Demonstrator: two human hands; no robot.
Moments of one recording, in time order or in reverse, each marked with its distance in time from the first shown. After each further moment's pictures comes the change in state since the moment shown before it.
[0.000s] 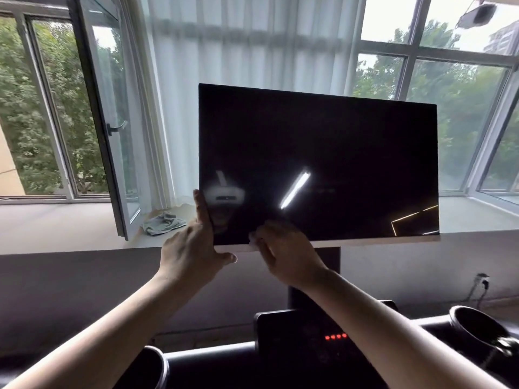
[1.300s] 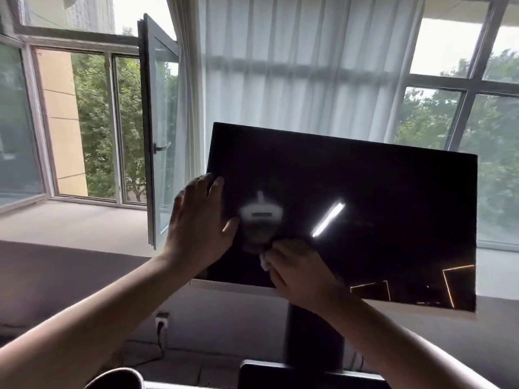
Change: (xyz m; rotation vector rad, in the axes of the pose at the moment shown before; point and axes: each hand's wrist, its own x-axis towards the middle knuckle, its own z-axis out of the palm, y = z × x) left_hand 0.064 0.049 -0.049 0.145 0.330 0.034; right_hand 0.028 0.062 -0.036 -0.057 -0.045 -0.293
